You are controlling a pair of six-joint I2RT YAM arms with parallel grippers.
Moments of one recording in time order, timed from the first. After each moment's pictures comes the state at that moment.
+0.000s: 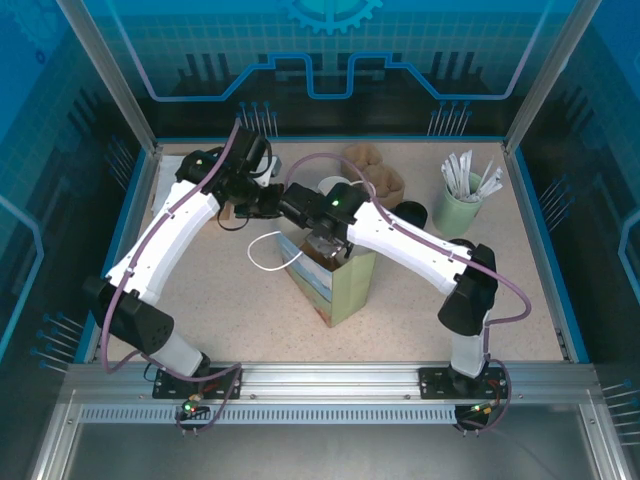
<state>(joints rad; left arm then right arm) -0.39 1.57 1.72 -1.24 0.18 -0.37 0.96 1.89 1.91 -1.39 0.45 0.19</state>
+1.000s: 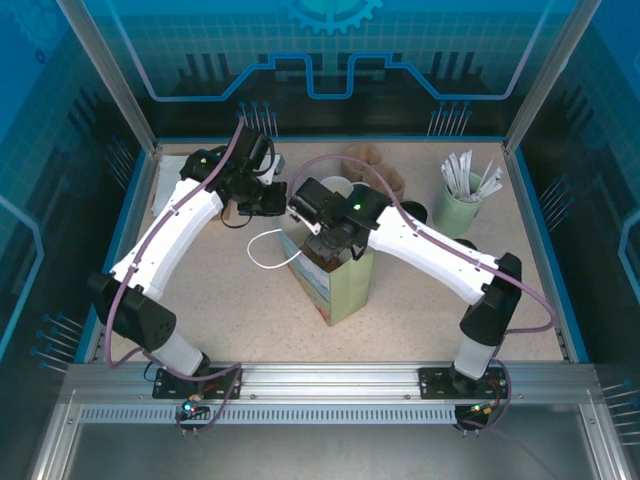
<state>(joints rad) -0.39 1.60 1.72 -1.20 0.18 -0.35 0.96 1.74 1.81 -1.22 0.22 0.10</state>
